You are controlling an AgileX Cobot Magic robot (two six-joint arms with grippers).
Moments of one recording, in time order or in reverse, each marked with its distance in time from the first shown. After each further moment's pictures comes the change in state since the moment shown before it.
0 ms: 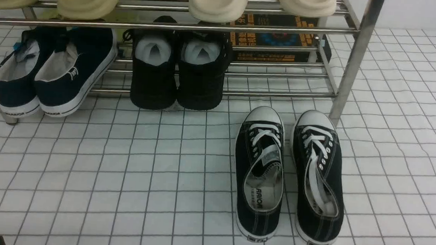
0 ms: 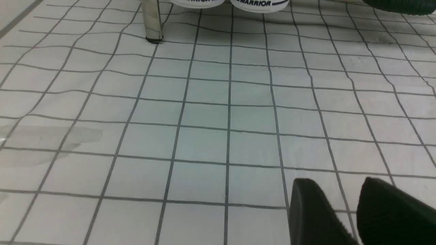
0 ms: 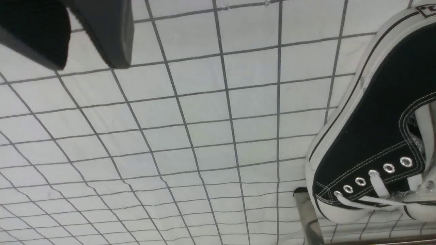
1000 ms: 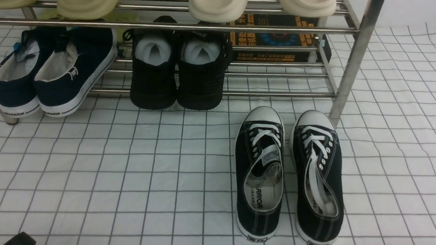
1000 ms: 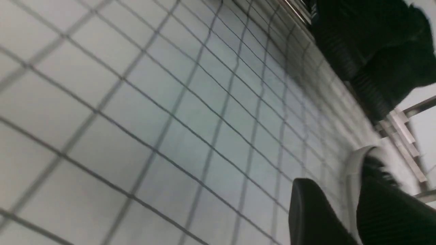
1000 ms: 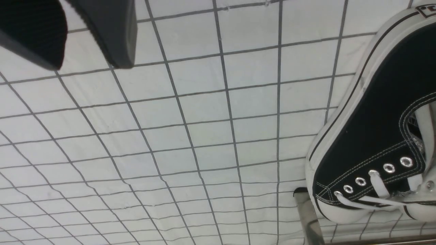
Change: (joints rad) right arm 0.000 0.000 0.000 0.000 0.000 0.000; left arm 0.000 0.000 0.002 -0.458 -0.003 -0.419
